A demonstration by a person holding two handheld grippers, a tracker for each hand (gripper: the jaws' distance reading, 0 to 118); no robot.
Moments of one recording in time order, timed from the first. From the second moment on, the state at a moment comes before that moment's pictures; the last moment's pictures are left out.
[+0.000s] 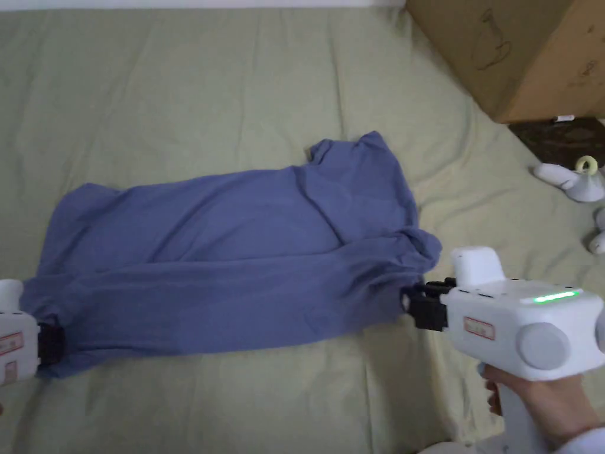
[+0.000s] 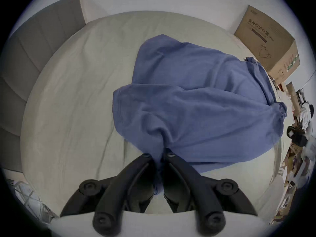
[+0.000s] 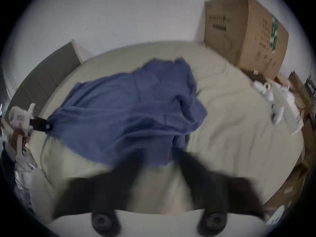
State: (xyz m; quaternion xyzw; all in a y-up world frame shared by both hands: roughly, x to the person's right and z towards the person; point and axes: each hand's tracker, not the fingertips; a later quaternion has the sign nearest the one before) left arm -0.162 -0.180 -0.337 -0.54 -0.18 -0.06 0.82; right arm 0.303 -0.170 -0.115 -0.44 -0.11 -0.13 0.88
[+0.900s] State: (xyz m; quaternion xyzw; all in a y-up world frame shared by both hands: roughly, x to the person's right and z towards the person) left arm -0.182 -0.151 -0.275 -0.53 -0.21 -0.12 0.81; right arm 0.287 -0.143 -0.087 -0.50 -0.05 -0.13 0.86
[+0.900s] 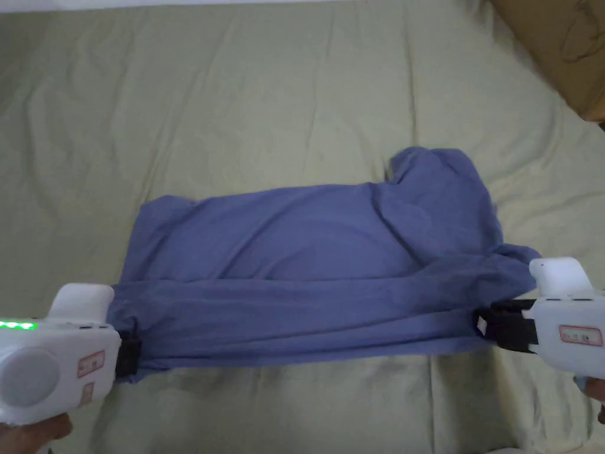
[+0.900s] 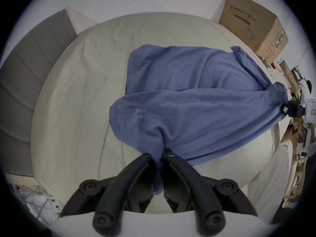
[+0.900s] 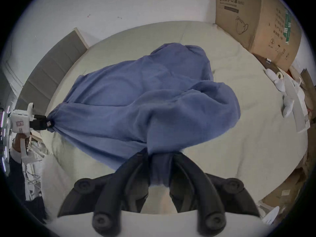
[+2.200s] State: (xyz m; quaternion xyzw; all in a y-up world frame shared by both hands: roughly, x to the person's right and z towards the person) left arm -0.174 -0.027 -0.212 -0.20 -0.16 -0.08 0.96; right arm 0.191 -0.028 -0.006 -0.07 -0.17 -0.02 0.98
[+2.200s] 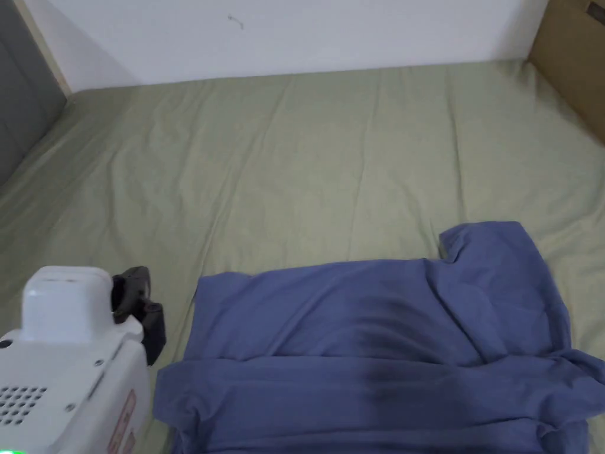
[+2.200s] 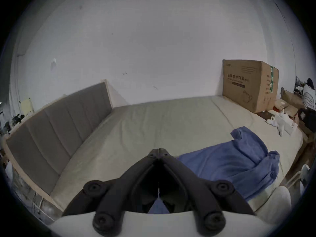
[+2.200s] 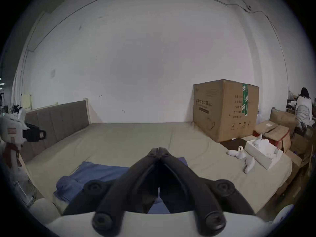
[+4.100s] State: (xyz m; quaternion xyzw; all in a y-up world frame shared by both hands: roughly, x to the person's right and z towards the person) left arm -0.101 -0.130 -0.432 -0.46 -0.20 -0.04 0.86; right arm 0.417 -0.199 -0.287 -0.54 -0.19 -0.12 0.81
